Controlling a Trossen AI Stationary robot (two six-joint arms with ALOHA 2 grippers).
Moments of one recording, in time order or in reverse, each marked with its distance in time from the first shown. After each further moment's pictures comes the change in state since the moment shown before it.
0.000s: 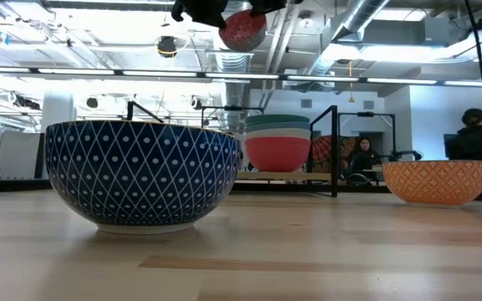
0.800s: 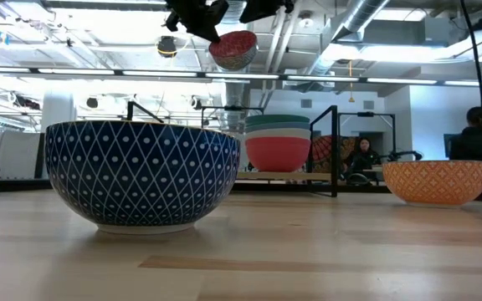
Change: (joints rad) left arm 0.000 0.001 -0.001 -0.137 -0.029 -0.073; right arm -0.027 0.017 -0.003 -0.075 -0.126 0.070
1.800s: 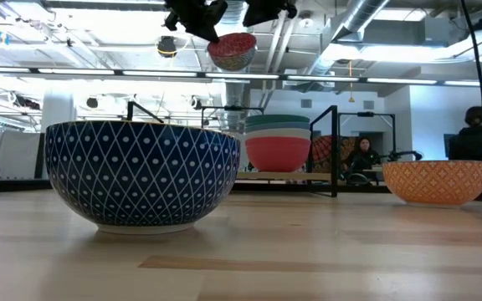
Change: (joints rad) left arm -0.001 -0.008 0.002 -0.023 0.001 0.017; right arm -0.025 0.000 0.000 -0.006 -0.006 0.104
